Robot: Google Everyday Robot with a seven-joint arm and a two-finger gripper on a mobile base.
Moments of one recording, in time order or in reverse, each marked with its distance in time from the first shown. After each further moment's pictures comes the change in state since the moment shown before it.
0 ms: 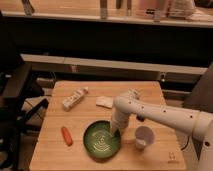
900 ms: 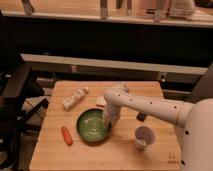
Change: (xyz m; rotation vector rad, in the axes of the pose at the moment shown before) arm 0.029 -0.047 -0.006 -0.016 0.017 -0.019
